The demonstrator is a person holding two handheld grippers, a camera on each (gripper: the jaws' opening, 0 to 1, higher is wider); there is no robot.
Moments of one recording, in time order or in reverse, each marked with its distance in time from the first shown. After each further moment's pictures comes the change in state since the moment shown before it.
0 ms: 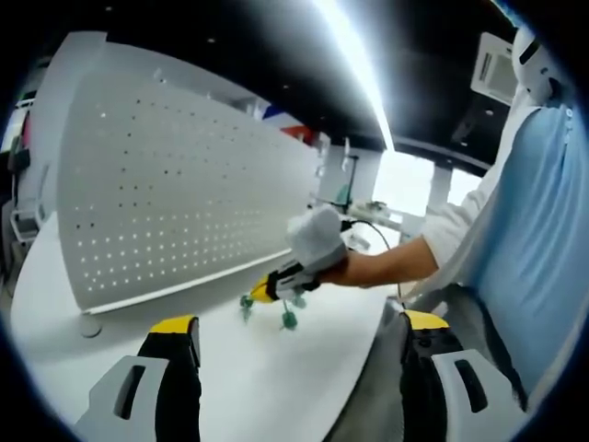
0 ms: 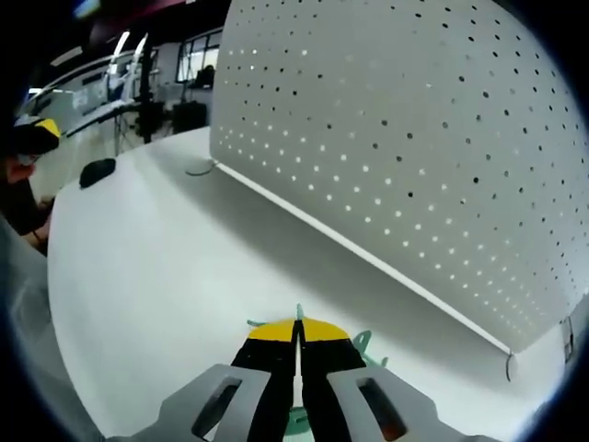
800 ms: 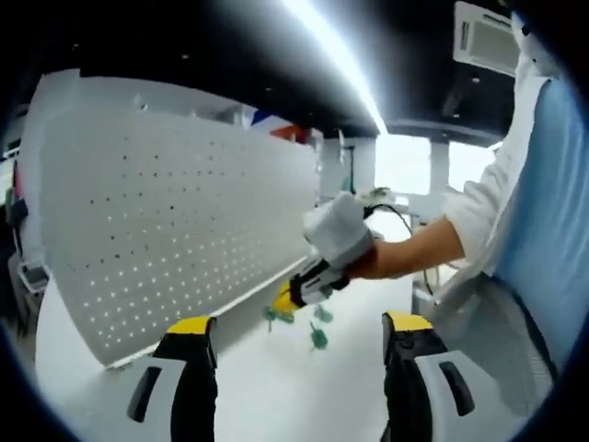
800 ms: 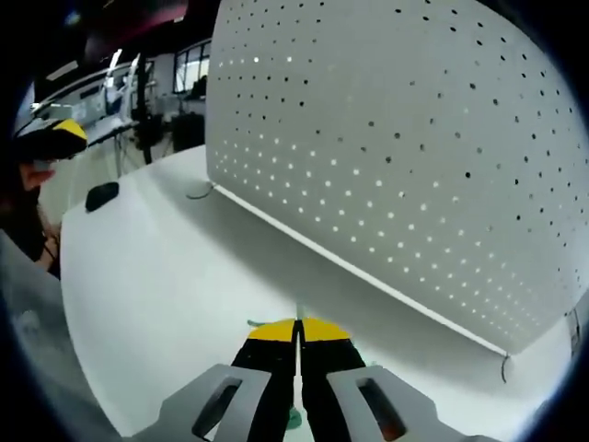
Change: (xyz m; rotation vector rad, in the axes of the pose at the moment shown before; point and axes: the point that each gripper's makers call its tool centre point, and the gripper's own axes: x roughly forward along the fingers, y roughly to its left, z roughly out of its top) left arm 0.039 0.022 0.035 0.213 0.011 0.056; right arm -0.025 -0.013 0.031 0.039 -0.038 0.018
